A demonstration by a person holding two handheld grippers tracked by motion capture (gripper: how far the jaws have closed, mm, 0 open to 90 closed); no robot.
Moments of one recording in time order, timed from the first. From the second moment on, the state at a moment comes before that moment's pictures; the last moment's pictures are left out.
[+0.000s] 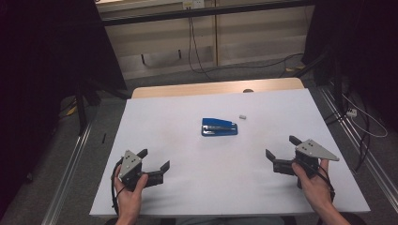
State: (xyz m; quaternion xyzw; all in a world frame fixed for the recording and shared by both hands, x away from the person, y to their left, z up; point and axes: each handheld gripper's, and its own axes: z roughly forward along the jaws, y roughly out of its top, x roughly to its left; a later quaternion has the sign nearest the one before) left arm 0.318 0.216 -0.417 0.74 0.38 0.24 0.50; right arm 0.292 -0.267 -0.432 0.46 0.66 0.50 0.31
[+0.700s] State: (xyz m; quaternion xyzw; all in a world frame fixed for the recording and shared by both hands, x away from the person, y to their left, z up) left arm 0.331 0.190 -0.416 0.76 0.35 0.20 0.51; right arm 0.302 -0.240 -0.427 0.41 0.69 0.51 0.30
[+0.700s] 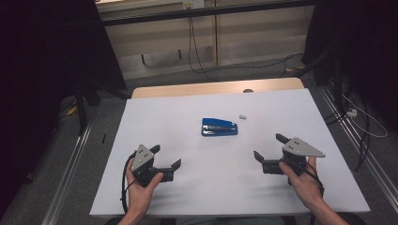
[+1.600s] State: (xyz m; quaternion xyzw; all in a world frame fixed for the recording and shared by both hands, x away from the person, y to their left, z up) left arm 0.367 0.150 -0.414 0.76 0.32 0.19 0.53; right arm 0.332 -0.211 -0.424 0.39 0.69 0.54 0.27
